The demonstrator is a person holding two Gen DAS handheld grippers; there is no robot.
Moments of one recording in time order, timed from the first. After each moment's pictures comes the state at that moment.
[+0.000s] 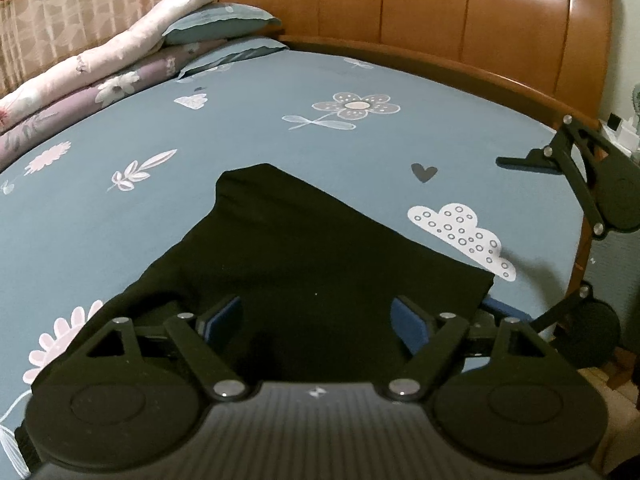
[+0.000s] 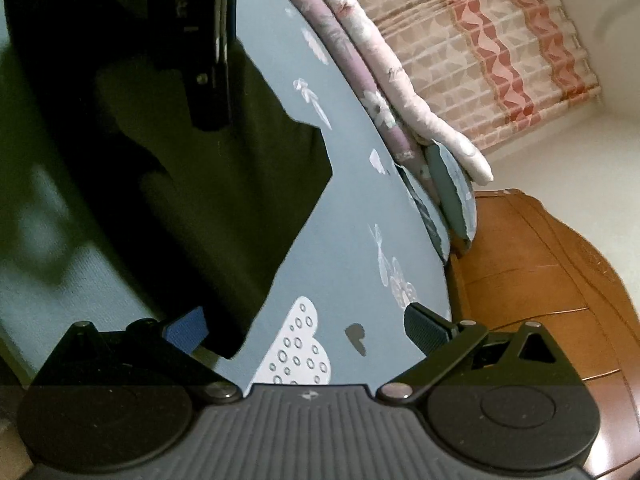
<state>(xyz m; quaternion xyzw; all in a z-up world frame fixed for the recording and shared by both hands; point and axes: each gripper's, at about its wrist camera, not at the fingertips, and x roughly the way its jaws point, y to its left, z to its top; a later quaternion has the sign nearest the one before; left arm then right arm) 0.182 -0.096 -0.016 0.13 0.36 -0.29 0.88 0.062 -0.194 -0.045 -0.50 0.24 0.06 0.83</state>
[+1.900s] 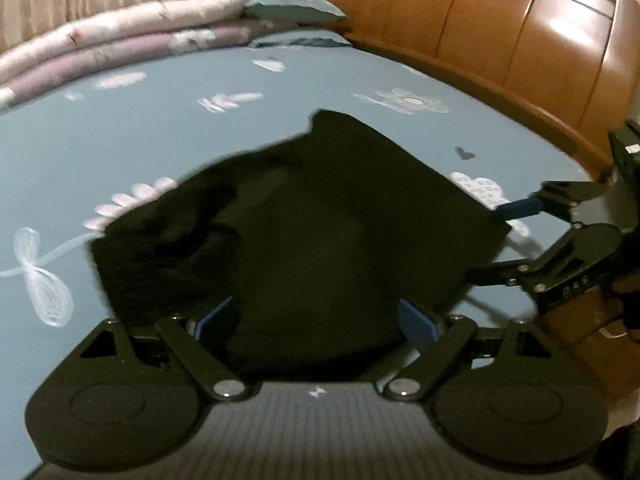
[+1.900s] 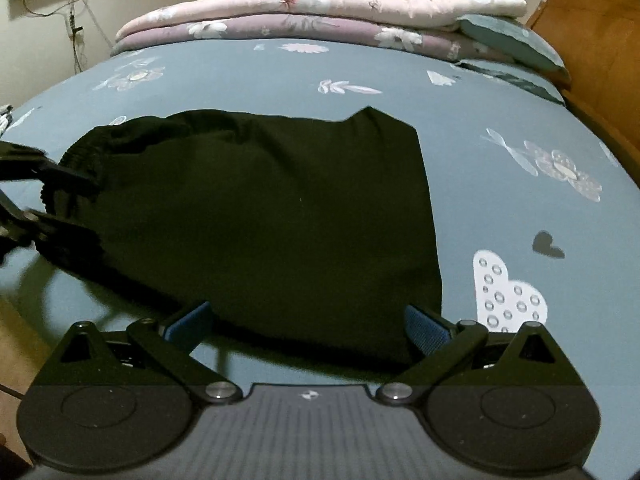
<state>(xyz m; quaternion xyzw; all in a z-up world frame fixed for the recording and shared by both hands) 0.117 0.028 -0.029 0.05 0.37 -0.22 0.90 0.083 -0.212 -0.026 -0.08 0.38 0.19 0.90</state>
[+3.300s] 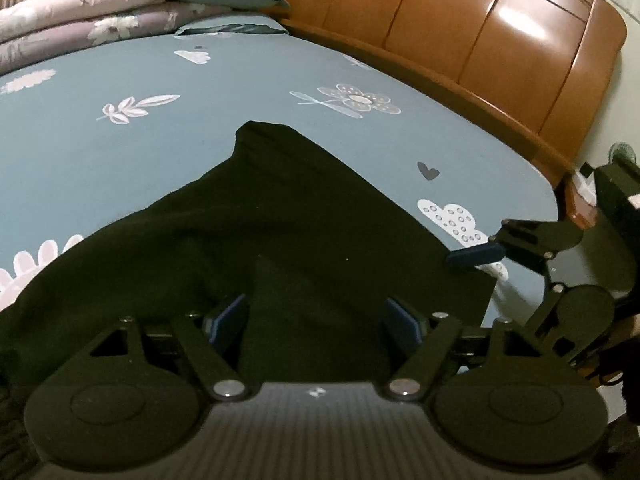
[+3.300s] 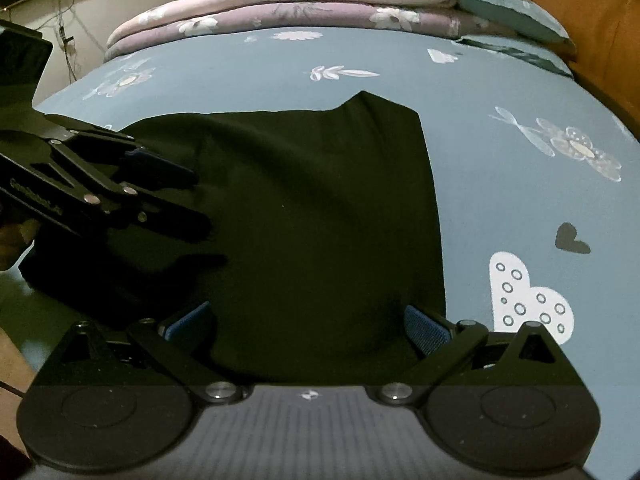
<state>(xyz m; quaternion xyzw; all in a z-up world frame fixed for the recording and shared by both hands) 0.227 -0.034 -0.056 0.02 0.40 -0.34 0.85 0.116 -0.214 -0.037 -0.05 0.40 0.20 0.89</state>
